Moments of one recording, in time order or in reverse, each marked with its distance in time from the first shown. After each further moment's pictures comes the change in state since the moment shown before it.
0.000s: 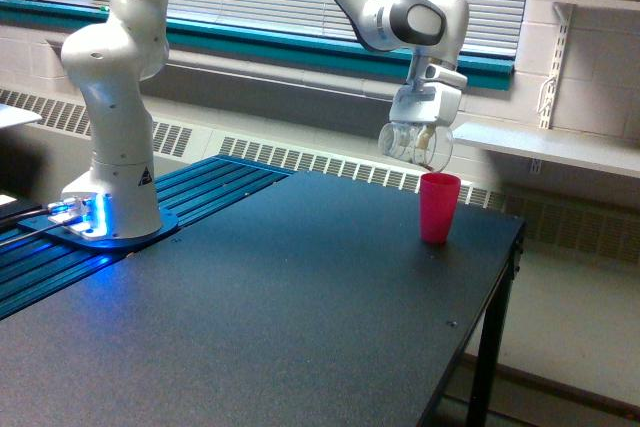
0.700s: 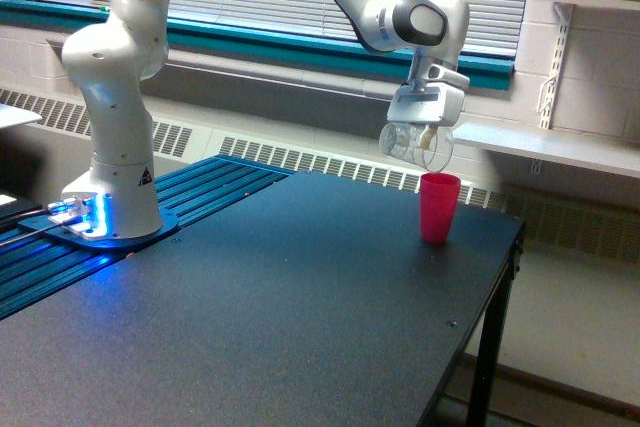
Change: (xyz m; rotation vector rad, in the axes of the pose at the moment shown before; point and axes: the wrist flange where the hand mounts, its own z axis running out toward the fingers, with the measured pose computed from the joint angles) arm -0.001 -0.006 -0.003 -0.022 0.010 -0.059
